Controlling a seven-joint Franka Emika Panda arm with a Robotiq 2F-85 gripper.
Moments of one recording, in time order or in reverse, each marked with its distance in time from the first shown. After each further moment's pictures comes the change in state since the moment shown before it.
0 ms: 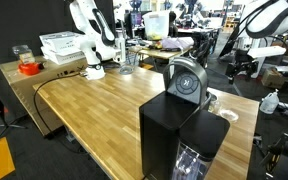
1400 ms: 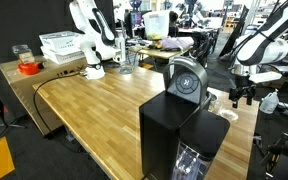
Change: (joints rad) arm -0.012 0.245 -0.015 -0.045 0.135 0.107 -0.244
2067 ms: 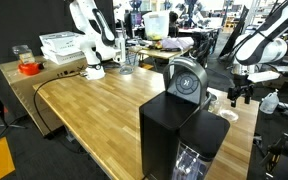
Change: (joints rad) arm 0.001 0.000 0.006 0.011 -0.007 0.009 -0.003
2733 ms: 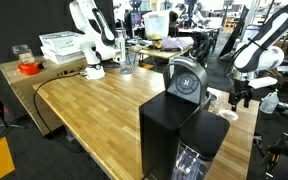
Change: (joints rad) arm -0.040 0.108 0.002 0.020 0.017 0.090 -0.108
